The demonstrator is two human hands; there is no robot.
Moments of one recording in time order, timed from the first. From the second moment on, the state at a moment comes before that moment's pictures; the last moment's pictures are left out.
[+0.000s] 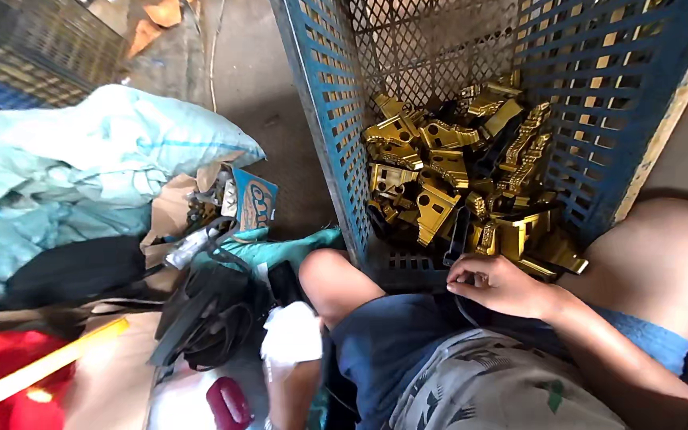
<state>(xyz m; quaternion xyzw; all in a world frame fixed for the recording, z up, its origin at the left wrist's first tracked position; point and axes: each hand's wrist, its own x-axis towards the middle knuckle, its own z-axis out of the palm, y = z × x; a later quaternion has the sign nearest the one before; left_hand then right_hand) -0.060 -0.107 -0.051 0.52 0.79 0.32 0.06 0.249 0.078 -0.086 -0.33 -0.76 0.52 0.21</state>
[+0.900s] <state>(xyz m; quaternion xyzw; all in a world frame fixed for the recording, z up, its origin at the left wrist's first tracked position) 0.060 0.003 -0.068 0.57 0.55 0.52 0.32 0.241 0.074 -0.061 -0.35 -0.62 0.67 0.21</state>
